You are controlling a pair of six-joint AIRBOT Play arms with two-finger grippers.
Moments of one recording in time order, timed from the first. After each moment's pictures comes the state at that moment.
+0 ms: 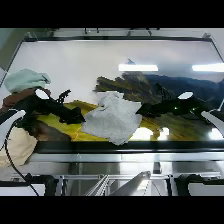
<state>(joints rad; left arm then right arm) -0.04 -1.58 0.95 0.92 -1.13 -1.30 0.04 -1.57 0.89 -0.52 0.99 0.93</state>
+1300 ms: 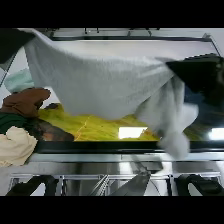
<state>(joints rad) 0.03 -0.89 1.44 0.72 -1.24 -1.20 0.04 -0.75 1.05 -0.31 1.07 0.71</state>
